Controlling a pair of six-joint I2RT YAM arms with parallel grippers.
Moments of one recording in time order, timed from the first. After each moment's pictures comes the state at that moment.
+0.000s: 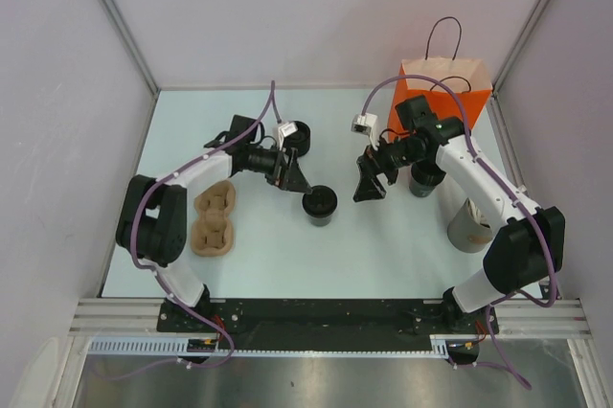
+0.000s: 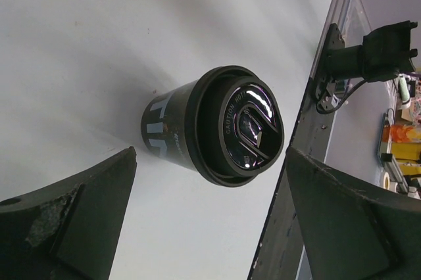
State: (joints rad) left arm -0.32 1.70 1.12 -0.34 0.98 -0.02; right arm 0.38 1.53 1.41 -0.95 -0.83 -0.50
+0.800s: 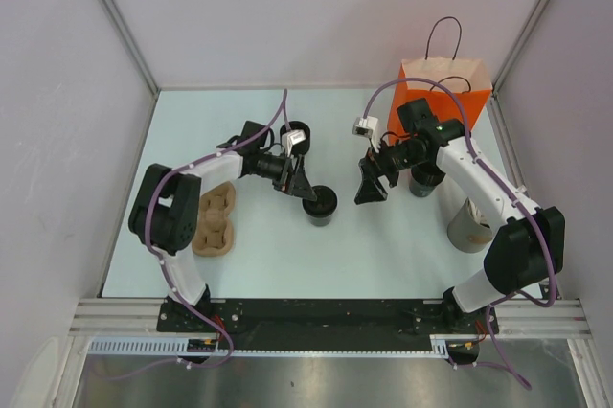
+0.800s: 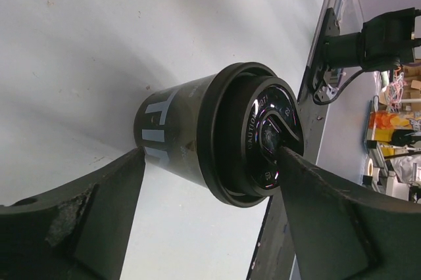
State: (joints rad) left arm -0.36 1.82 1.13 -0.32 1.01 -0.03; right arm 0.36 1.53 1.37 -0.95 -0.86 -0.53
